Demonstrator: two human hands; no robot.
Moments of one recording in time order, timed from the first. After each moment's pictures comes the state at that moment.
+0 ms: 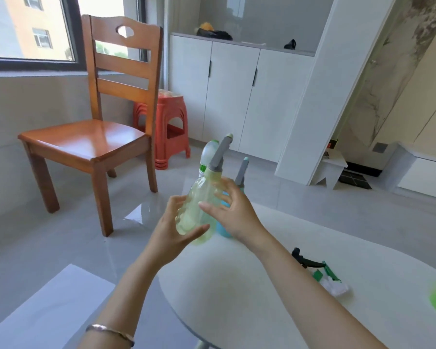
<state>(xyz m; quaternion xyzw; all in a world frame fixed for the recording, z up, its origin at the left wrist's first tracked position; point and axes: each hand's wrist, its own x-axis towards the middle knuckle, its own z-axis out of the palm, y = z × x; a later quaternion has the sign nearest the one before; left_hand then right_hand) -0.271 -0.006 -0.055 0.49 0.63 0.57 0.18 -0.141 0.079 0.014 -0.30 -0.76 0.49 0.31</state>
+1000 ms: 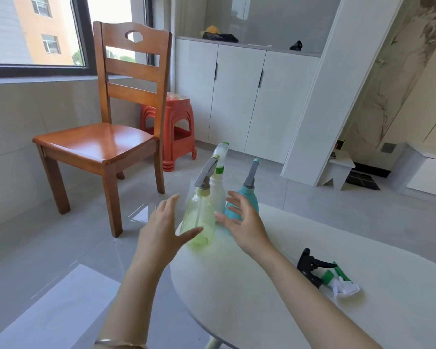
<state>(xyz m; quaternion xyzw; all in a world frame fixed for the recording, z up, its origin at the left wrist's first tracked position) -0.281 -0.036 -0.031 0.46 0.82 0.34 0.00 -0.140 0.080 -0.024 -0.32 -0.75 0.46 0.34</state>
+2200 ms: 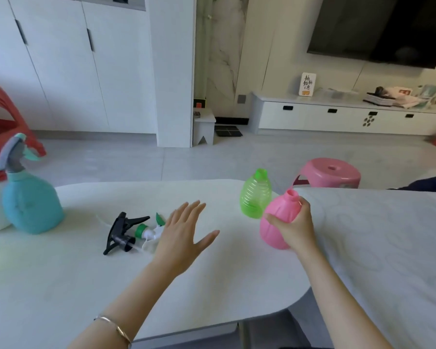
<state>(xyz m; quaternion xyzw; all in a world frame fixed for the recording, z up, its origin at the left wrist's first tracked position) 0.080 0.094 -0.083 0.74 0.59 0.30 0.09 0.333 0.131 -0.068 -0.68 -0.50 0.22 0.49</state>
